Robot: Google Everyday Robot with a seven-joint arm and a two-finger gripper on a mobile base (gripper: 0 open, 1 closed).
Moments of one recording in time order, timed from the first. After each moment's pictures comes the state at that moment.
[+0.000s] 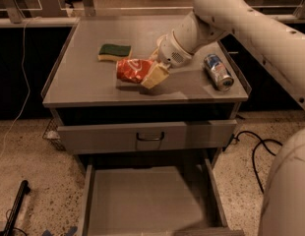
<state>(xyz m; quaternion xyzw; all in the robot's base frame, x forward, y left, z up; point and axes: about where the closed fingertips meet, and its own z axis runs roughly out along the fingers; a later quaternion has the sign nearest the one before) 0.650 0.006 0.850 -0.64 0.69 0.19 0.28</state>
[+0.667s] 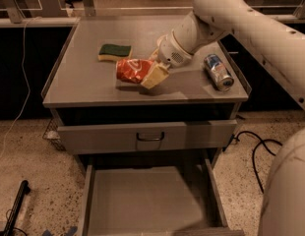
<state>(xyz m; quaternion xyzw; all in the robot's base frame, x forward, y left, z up) 0.650 0.006 0.850 -0.64 0.69 0.19 0.28</state>
